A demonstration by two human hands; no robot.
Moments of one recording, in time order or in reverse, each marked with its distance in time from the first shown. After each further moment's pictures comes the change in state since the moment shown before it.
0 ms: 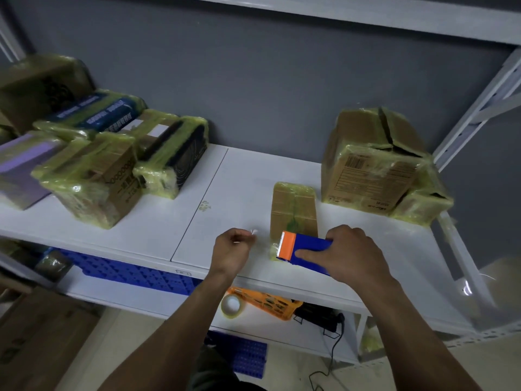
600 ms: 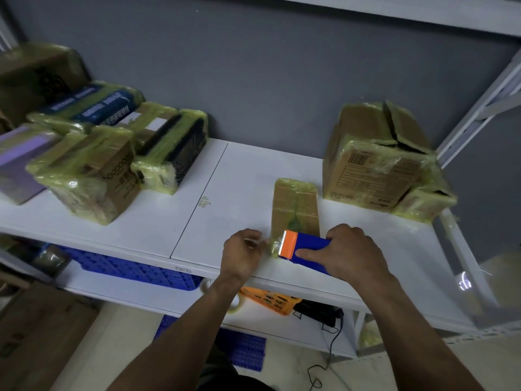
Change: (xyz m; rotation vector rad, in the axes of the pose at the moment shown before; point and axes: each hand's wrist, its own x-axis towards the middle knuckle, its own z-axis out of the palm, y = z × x) left_hand 0.000 -0.017 0.018 0.277 -0.085 0.209; right_hand 0.007 -0.004 0.006 -0.043 -0.066 0.069
